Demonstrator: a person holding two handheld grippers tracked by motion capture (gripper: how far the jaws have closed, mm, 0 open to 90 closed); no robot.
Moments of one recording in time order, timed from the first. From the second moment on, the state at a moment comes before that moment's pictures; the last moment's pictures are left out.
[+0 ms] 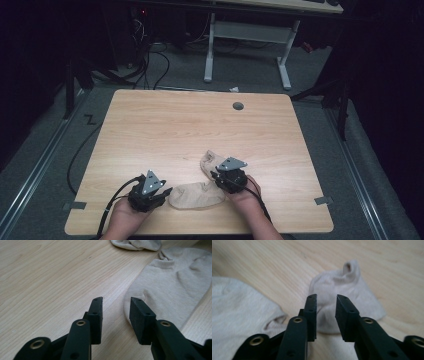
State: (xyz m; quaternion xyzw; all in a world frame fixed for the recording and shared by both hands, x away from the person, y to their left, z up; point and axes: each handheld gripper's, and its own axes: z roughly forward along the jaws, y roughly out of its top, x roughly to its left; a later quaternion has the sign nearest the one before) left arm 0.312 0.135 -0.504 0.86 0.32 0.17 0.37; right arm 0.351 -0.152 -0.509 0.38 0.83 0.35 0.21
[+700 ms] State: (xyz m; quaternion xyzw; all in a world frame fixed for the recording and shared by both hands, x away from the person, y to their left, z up) left arm 0.314 0.135 -0.504 0.85 0.32 0.17 0.37; right arm 0.353 -0.146 -0.503 0.38 0.82 0.37 0.19
